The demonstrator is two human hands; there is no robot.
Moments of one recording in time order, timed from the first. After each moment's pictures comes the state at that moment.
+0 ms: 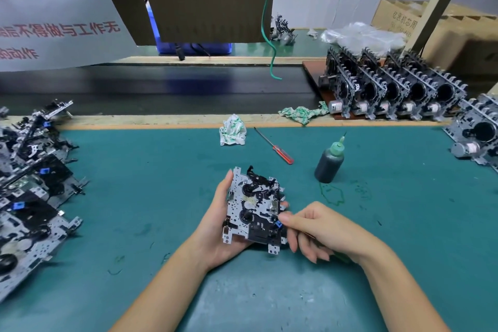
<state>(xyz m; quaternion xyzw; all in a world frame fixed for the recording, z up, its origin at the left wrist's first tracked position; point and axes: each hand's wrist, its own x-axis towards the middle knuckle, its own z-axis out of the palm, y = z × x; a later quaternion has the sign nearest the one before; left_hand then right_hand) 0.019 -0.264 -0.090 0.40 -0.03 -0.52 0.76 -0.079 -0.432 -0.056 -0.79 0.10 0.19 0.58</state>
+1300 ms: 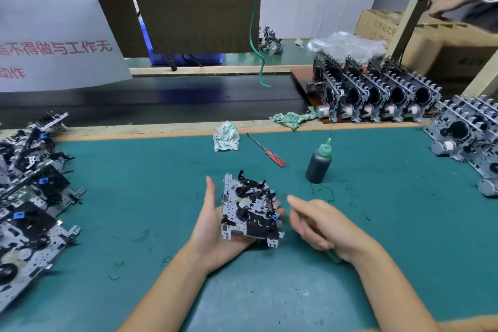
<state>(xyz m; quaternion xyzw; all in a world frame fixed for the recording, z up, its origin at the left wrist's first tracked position) 0.015 -0.261 -0.091 0.34 0.00 -0.50 0.79 -0.087 -0.434 -0.061 -0.74 0.12 0.08 0.65</state>
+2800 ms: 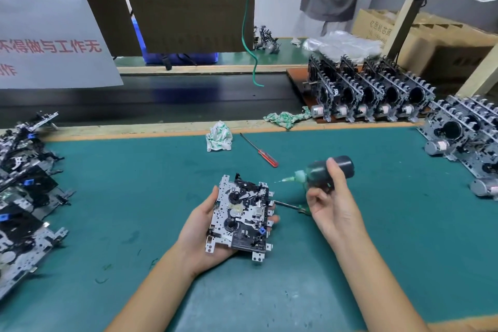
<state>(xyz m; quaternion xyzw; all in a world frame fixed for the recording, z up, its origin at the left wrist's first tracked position) 0.015 -0.259 -0.088 0.30 -0.01 -0.55 0.78 -0.068 -0.445 -0.055 -0.27 0.26 -0.26 0.89</state>
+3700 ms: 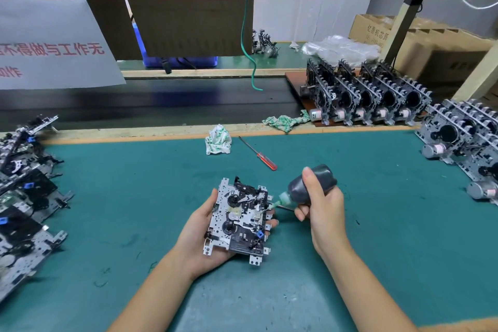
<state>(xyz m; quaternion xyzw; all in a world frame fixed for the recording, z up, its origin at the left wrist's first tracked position) 0.013 -0.260 -0.084 0.31 0.01 -0.54 0.78 -0.066 -0.428 -0.069 -0.53 0.23 -0.34 0.74</state>
